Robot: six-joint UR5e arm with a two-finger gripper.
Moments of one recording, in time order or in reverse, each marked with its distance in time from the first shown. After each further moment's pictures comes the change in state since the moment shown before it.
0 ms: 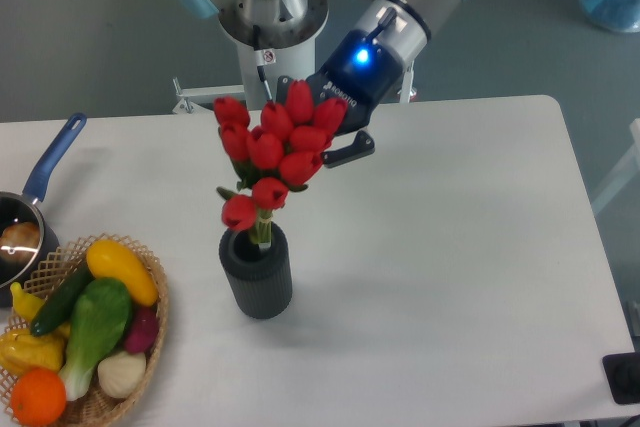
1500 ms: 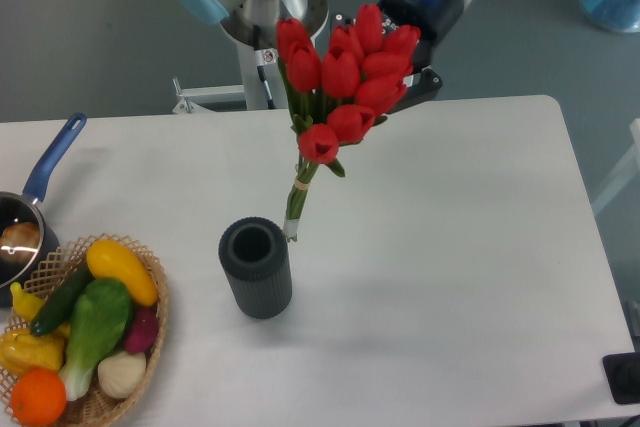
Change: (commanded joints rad) arm 0.097 -0.035 0.132 -0.003 -0.103 -0.092
